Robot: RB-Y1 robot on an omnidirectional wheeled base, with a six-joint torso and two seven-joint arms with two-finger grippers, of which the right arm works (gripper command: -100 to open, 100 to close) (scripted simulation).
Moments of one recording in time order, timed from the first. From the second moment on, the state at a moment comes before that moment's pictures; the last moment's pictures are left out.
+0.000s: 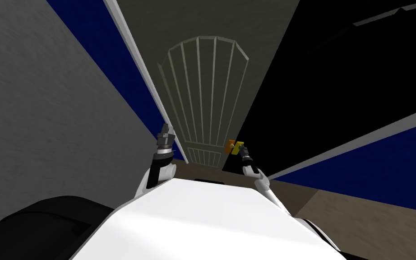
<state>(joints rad) -0.07 -0.36 0.01 -1.09 -0.28 -0.39 -0.10</state>
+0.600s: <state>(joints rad) -0.03 -0.39 0.01 -1.12 -0.29 -0.37 -0.11</state>
